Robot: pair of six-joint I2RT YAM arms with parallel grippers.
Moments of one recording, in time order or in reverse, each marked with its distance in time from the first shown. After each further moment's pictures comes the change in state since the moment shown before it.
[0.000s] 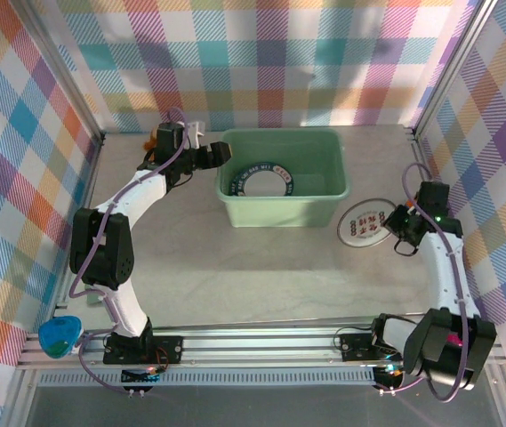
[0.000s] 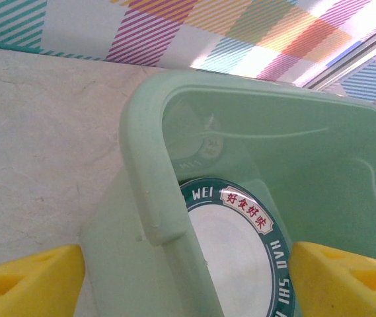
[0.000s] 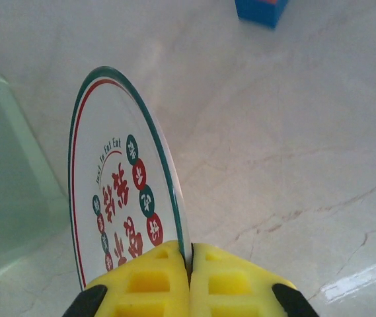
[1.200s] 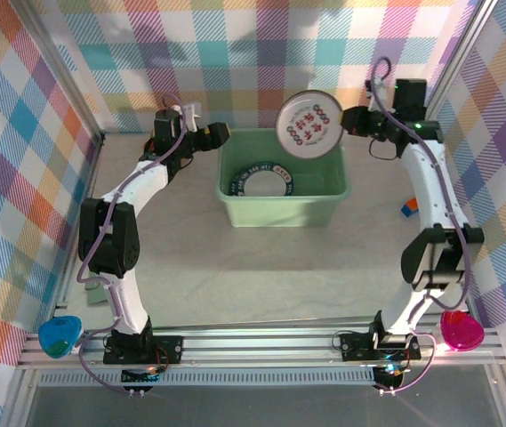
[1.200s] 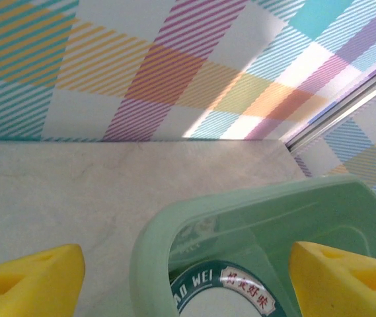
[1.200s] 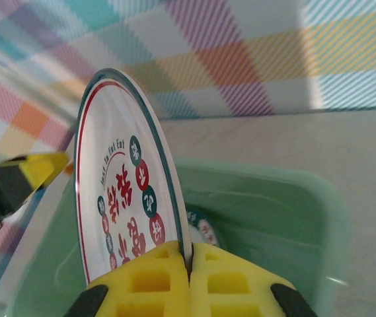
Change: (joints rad) left arm 0.027 0.116 0.134 0.177 0.003 -0.047; right arm 0.268 0.644 0.937 0.098 -0.519 -0.195
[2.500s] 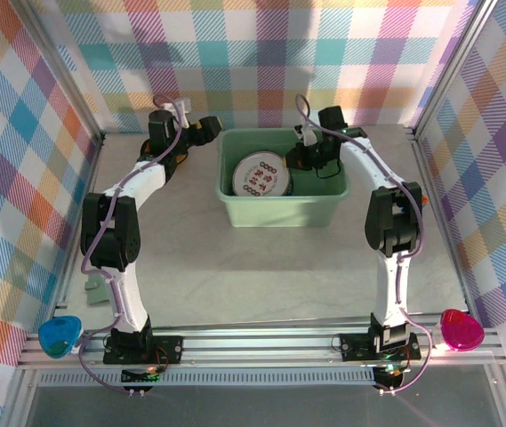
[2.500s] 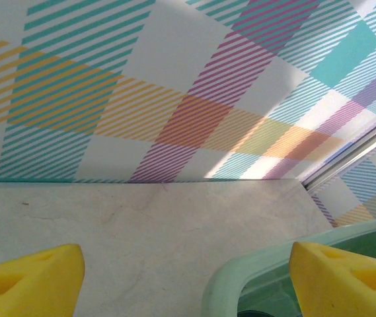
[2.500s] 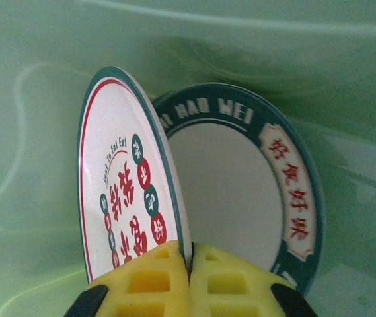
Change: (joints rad) left arm 0.047 0.061 0.000 0.153 -0.037 -0.027; right arm 0.219 0.397 0.083 -0.129 -0.034 -0.066
